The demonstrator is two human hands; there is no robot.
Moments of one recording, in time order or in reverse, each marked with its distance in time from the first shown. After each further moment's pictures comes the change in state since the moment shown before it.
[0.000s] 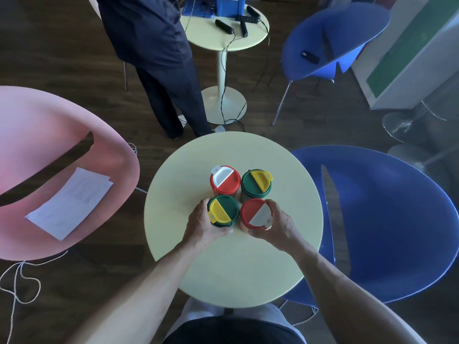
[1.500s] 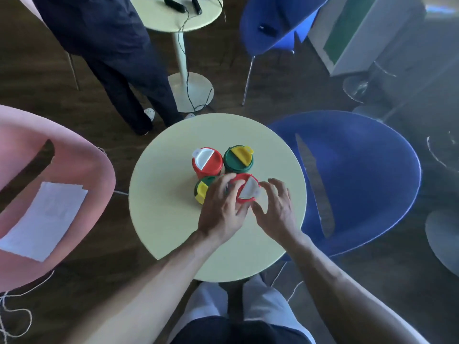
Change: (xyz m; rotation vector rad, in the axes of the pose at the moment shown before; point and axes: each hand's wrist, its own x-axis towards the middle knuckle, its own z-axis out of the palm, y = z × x) left_hand -0.034 0.049 0.010 0.122 0.107 0.736; right_hand -0.051 -0.008 0.025 -0.255 0.435 -0.072
